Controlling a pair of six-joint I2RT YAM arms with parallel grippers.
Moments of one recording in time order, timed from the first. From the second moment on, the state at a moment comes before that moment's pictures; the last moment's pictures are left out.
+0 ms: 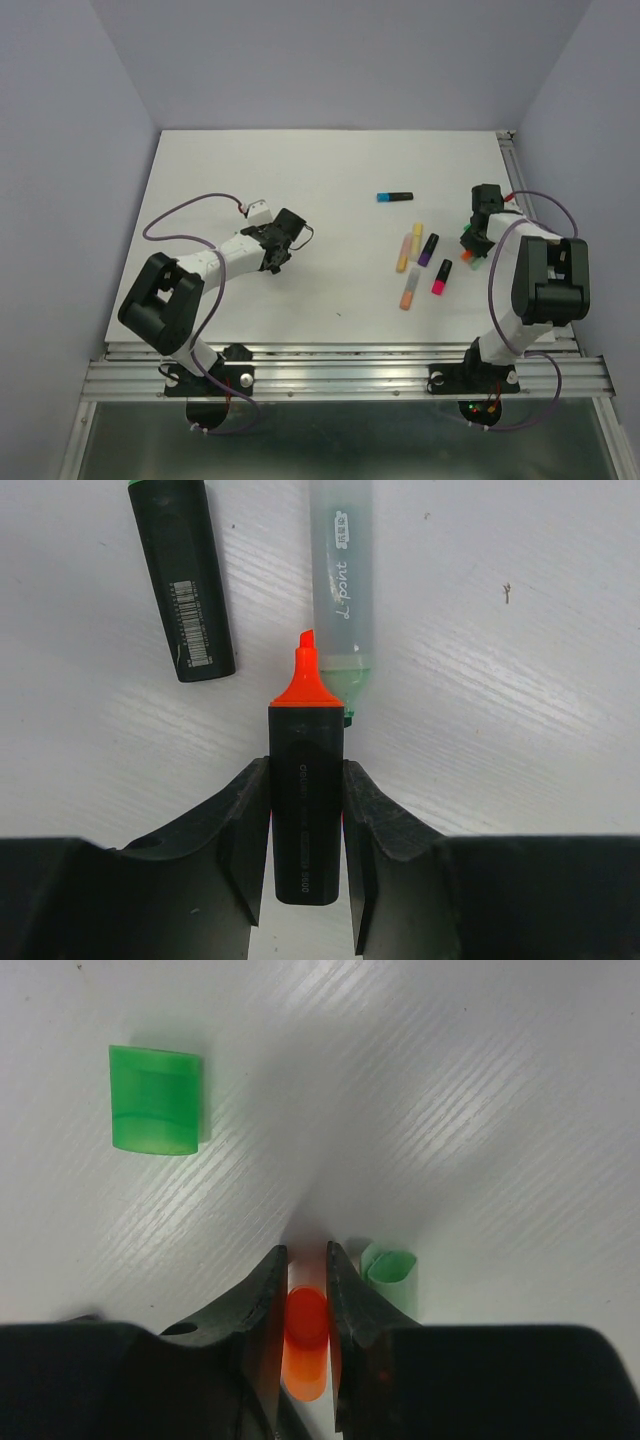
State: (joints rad) left arm -0.63 1.55 0.89 -0.49 -0.56 -0.96; right arm -0.09 1.66 0.94 -0.42 0.36 0.69
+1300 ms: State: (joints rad) left arm -0.91 1.46 1.01 -0.33 -0.39 -0.72; right arm -0.09 1.05 0.77 -0.49 0.12 0.63
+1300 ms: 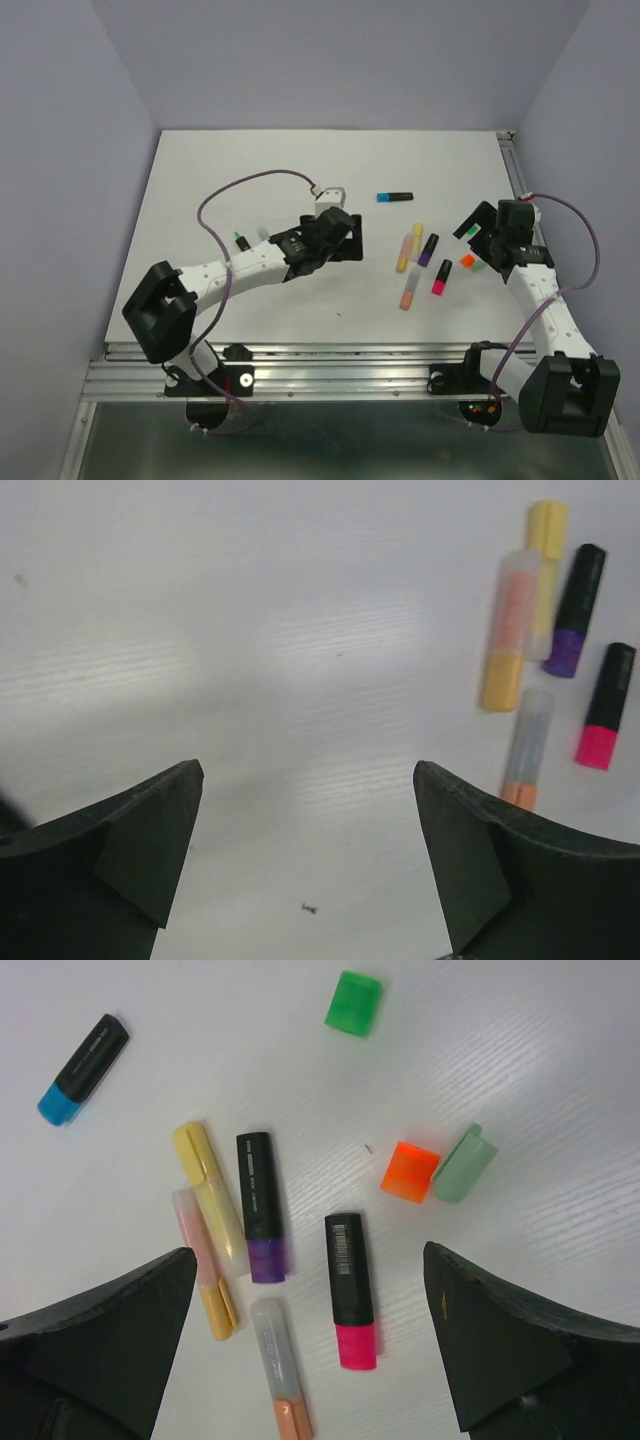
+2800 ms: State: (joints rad) left arm -0.97 2.43 2.07 -0.51 -0.27 -0.46; right arm -0.09 1.08 0.75 -0.46 0.11 0.63
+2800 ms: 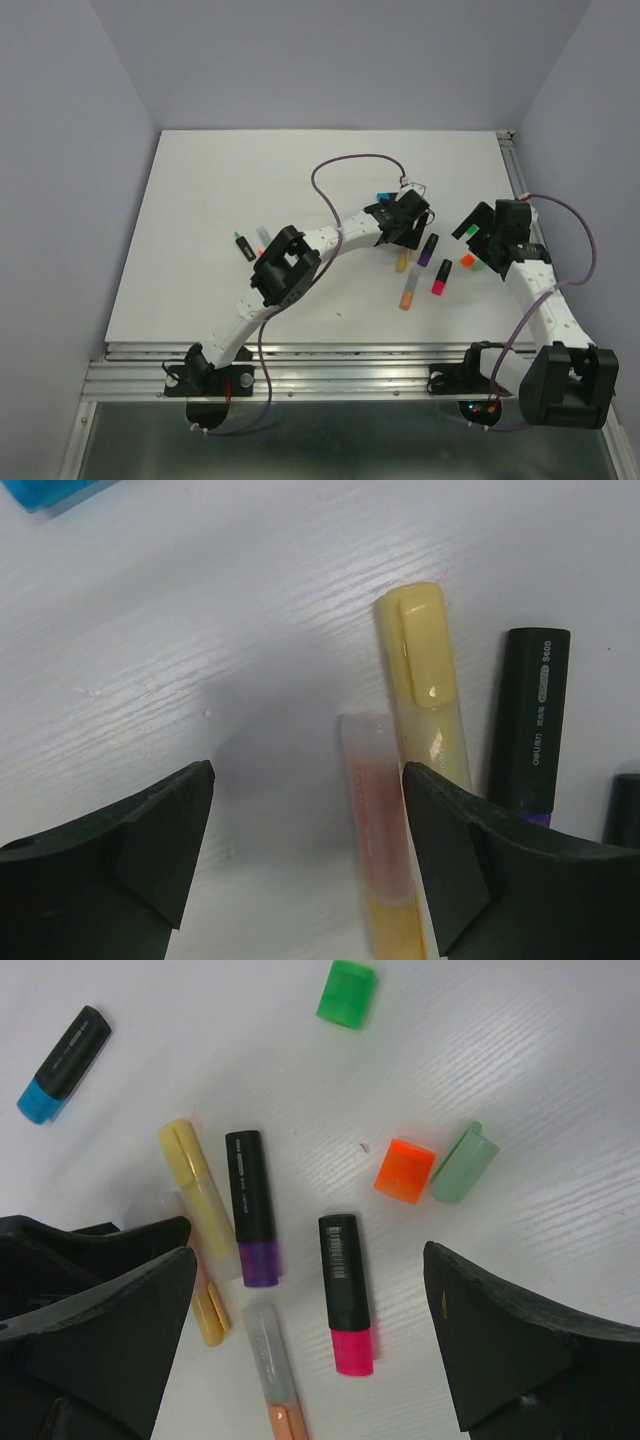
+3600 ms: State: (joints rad) left arm -0.97 2.45 2.07 -0.52 -0.28 -0.45; right arm -0.09 1.09 0.75 -0.46 0.11 0.63
